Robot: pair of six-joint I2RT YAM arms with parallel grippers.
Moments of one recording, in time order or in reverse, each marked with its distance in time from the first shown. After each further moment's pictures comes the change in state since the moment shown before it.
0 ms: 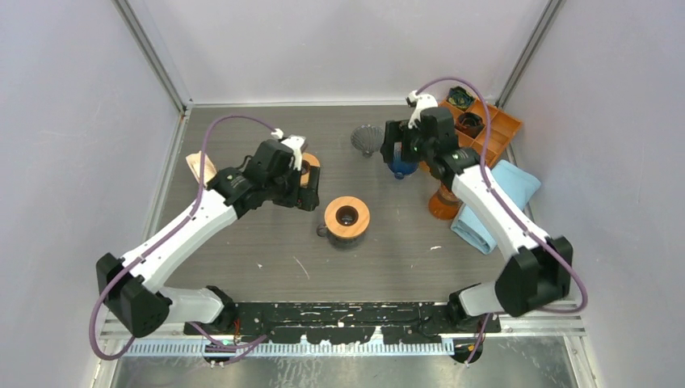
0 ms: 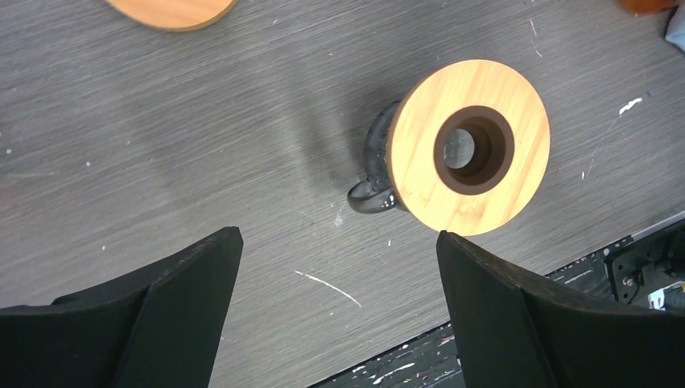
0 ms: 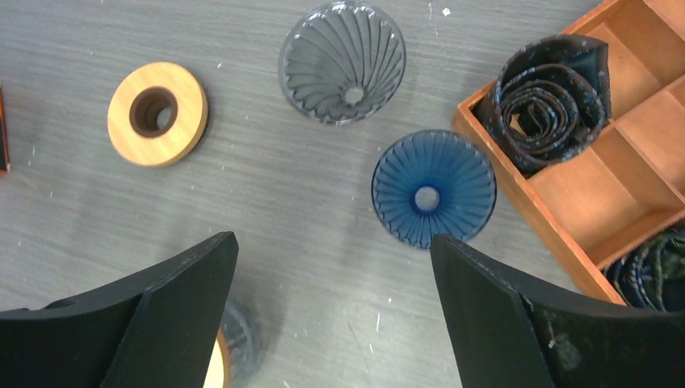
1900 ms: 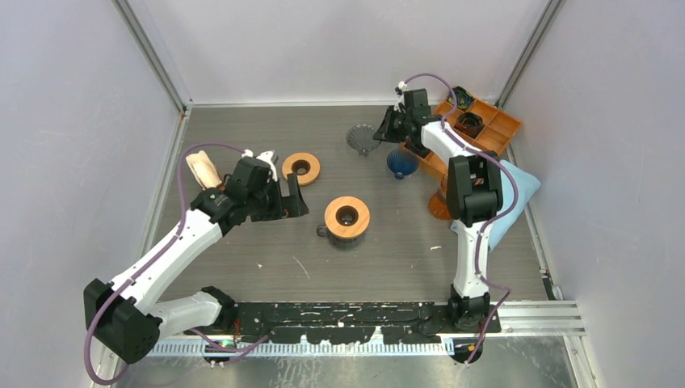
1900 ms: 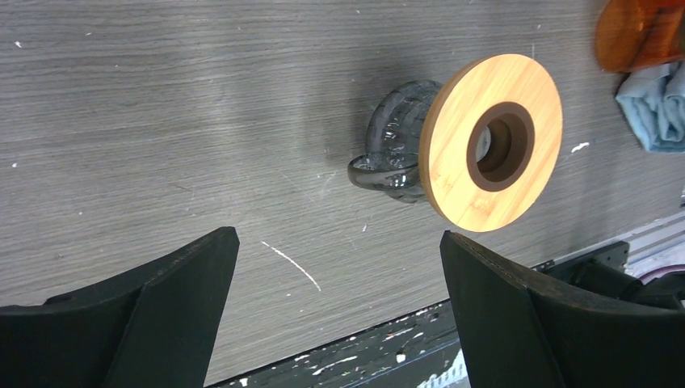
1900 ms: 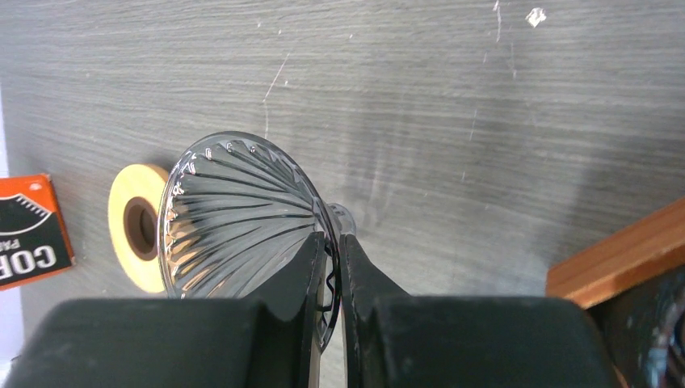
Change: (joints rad) left arm 0.140 -0.179 -0.264 0.078 0.100 -0.239; right arm -0.134 0.834 0.546 0.092 -0.321 0.230
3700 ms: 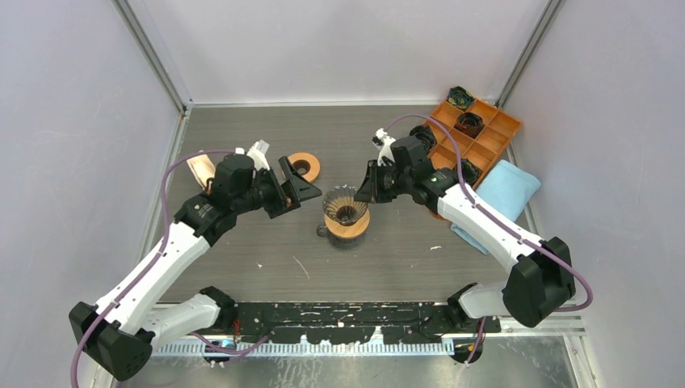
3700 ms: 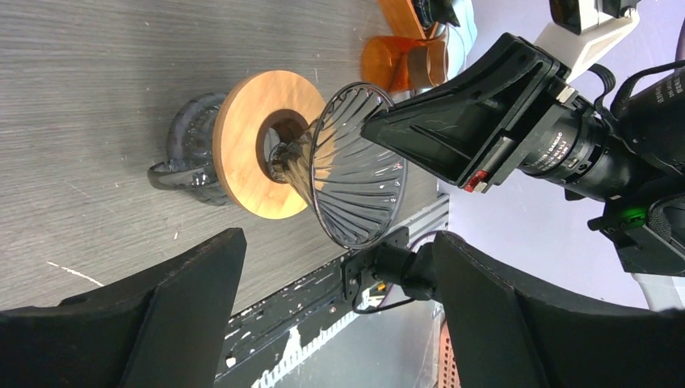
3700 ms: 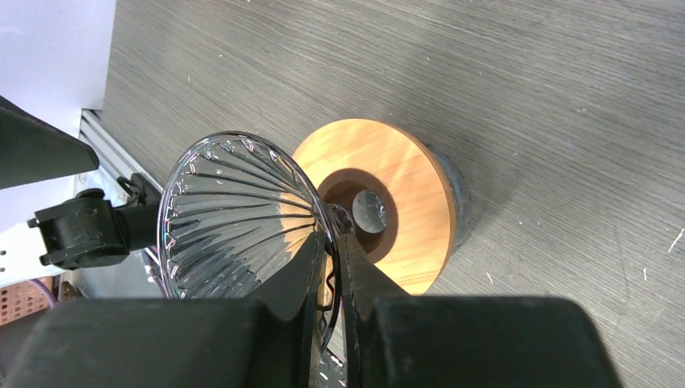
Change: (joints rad) left arm 0.000 -0.134 0.001 0.187 0.212 -0.351; right arm 0.330 -0.842 -0.668 -0.146 -0.032 0.058
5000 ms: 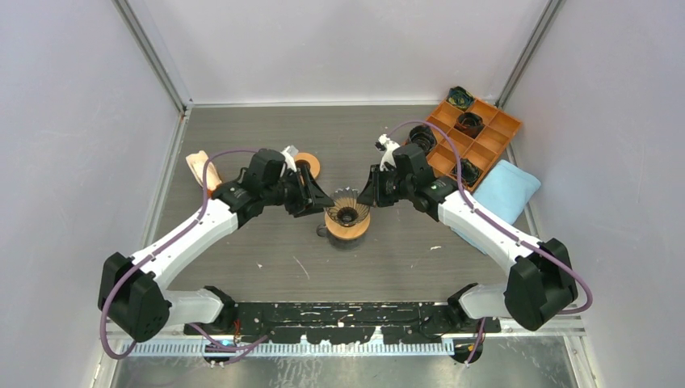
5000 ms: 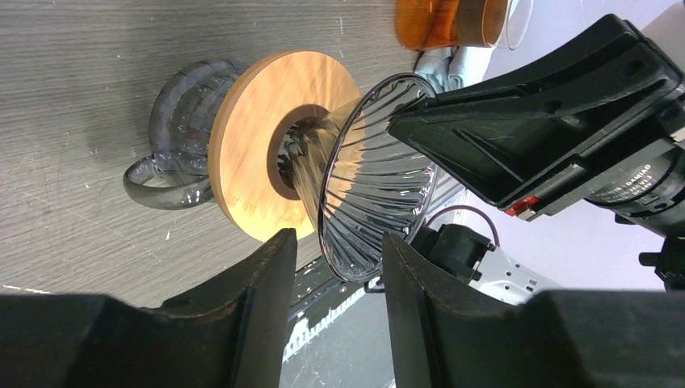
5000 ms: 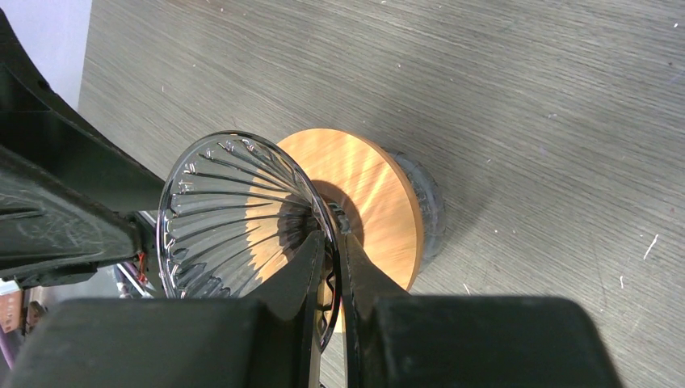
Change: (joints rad) left arm -0.043 0.258 0.000 0.101 0.108 -0.002; right arm 0.000 -0.022 -0.113 0.110 0.042 -0.014
